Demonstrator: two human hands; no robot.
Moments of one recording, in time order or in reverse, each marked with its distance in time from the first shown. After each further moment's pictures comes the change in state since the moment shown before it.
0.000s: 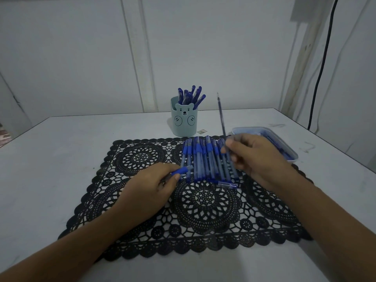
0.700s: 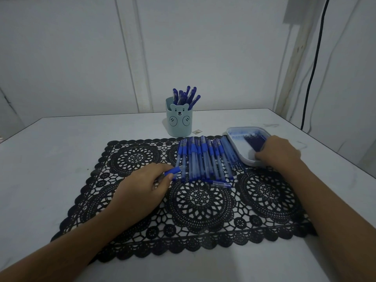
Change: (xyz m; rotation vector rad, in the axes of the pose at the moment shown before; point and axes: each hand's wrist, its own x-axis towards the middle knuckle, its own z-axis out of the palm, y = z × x) left_hand -0.001 -0.003 0.002 0.034 0.002 -0.103; right_hand 0.050 0.034 -0.074 -1.251 0.443 0.303
